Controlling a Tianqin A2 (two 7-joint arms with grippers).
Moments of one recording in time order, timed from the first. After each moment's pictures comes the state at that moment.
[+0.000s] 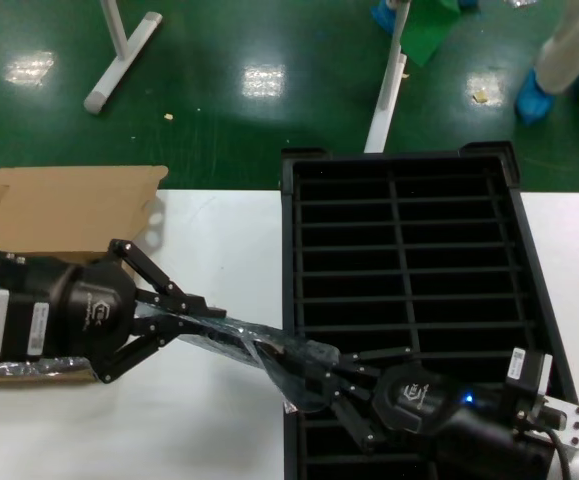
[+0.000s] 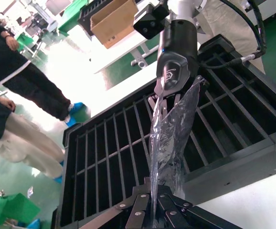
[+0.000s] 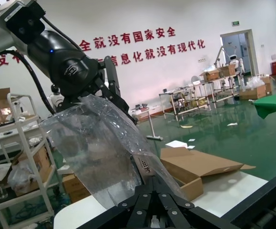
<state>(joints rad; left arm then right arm) -0.56 -1.05 1.79 -1.79 -1.78 1.19 0.15 0.24 0.41 -1.83 1.37 2.07 -1.01 -0.12</state>
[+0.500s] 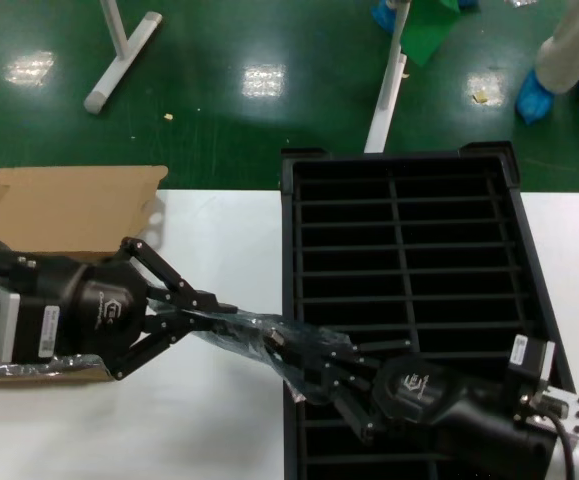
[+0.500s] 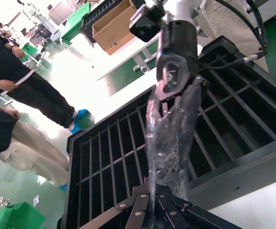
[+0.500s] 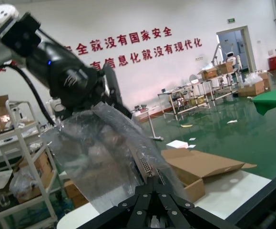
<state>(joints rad) -0.56 -1.01 1.80 -1.76 -1.79 1.17 0.21 0.24 0.41 -1.83 1.39 2.07 -0.99 -0.05</state>
